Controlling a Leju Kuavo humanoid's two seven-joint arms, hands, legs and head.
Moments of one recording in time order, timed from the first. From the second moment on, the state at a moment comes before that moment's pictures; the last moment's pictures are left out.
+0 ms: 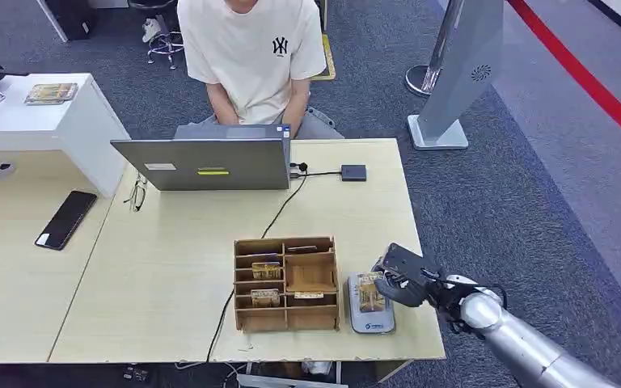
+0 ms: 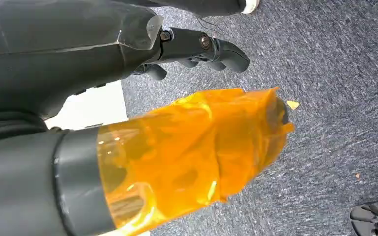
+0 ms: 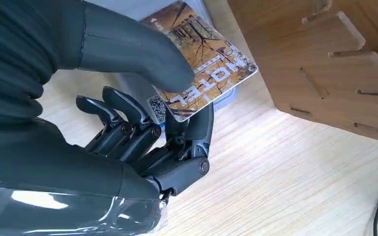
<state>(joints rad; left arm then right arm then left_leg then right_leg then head) -0.07 -0.02 -0.21 -0.21 -0.47 0.26 0.29 -0.27 -0.49 0.62 -1.23 -0.23 0.12 -0.01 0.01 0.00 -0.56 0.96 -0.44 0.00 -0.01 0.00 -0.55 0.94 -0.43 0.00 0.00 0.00</state>
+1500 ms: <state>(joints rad) -0.07 -0.02 -0.21 -0.21 -0.48 0.26 0.29 -0.27 -0.47 0.64 -1.22 -0.10 0.03 0.01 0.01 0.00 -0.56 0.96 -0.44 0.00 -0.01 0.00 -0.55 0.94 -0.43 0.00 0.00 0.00</state>
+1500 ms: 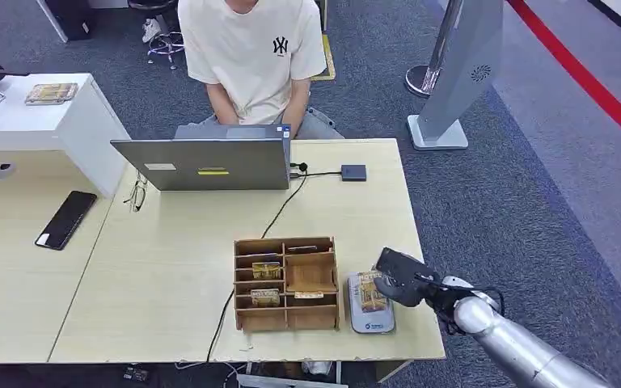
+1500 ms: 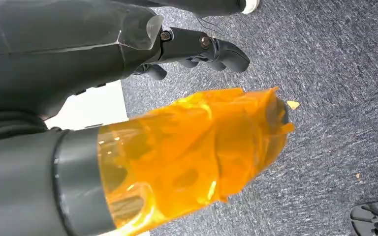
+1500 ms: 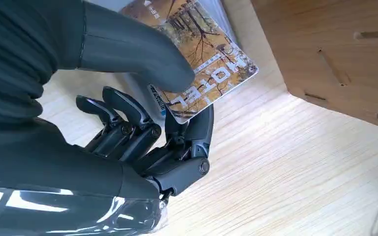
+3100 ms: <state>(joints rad) -0.07 -0.02 -0.21 -0.21 -0.48 0.27 0.29 -0.29 -0.46 0.65 -1.18 -0.05 0.02 0.01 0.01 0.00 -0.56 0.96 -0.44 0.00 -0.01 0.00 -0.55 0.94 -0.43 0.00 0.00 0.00</state>
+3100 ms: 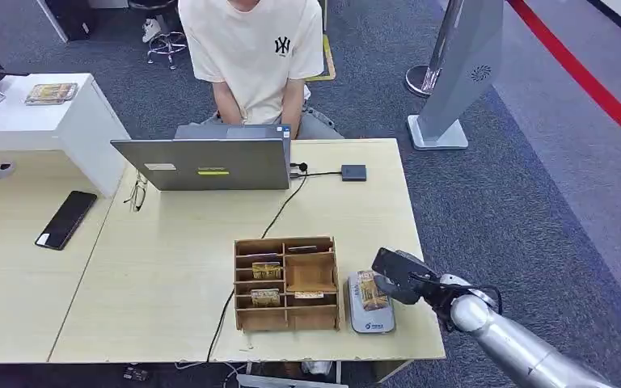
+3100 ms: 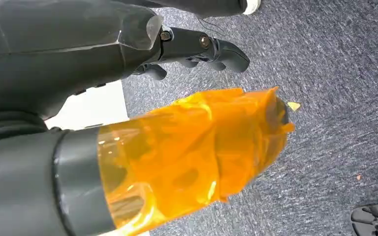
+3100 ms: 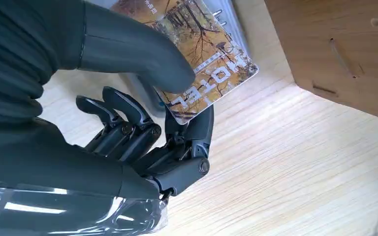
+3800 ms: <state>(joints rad) -0.07 -0.02 -0.21 -0.21 -0.47 0.27 0.29 -0.30 -0.46 0.65 -1.17 -0.05 0.02 0.00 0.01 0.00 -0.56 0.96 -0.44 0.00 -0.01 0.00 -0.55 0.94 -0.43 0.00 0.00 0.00</state>
